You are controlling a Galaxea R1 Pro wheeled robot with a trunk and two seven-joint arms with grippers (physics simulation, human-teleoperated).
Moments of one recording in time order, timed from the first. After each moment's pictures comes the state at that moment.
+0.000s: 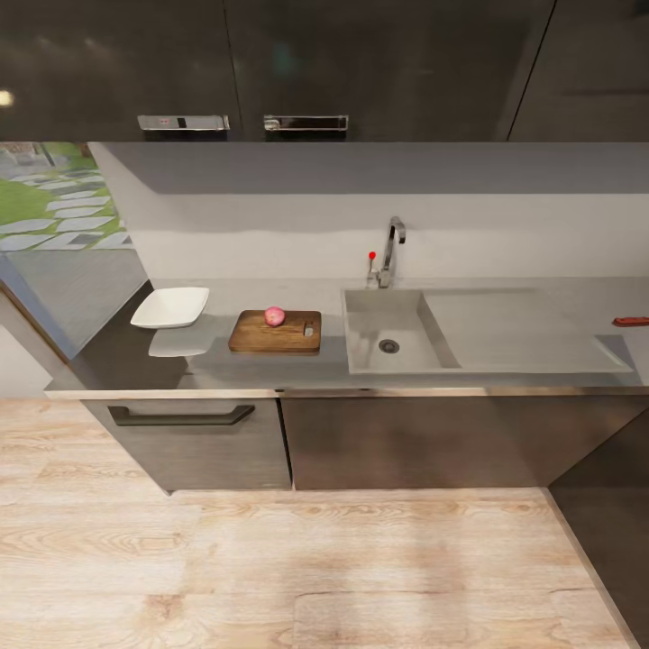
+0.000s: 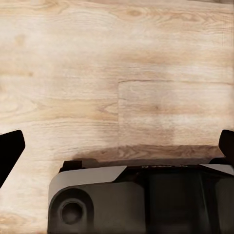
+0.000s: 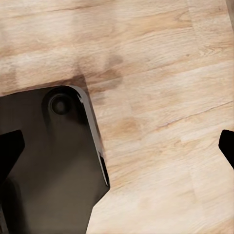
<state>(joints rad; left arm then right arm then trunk) -0.03 0.00 -0.08 -0.56 0.13 -0.26 -0.09 0.28 0.02 -0.03 -0.40 -0.15 -0.65 -0.18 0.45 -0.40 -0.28</state>
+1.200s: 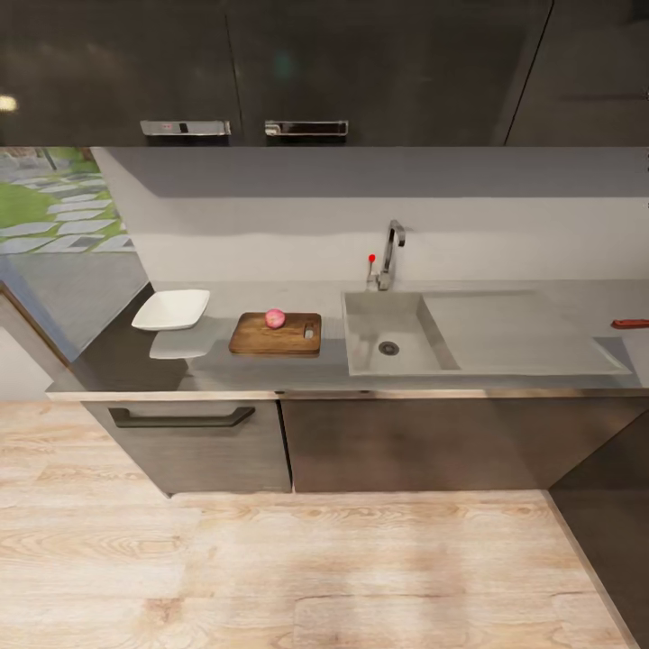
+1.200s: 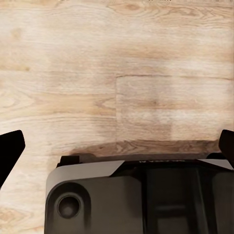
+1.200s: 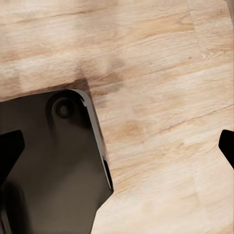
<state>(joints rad) -0.02 -0.01 -0.09 -0.54 0.13 -0.26 -0.10 0.28 0.02 -0.03 -0.40 -0.16 -0.66 -0.18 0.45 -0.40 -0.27</state>
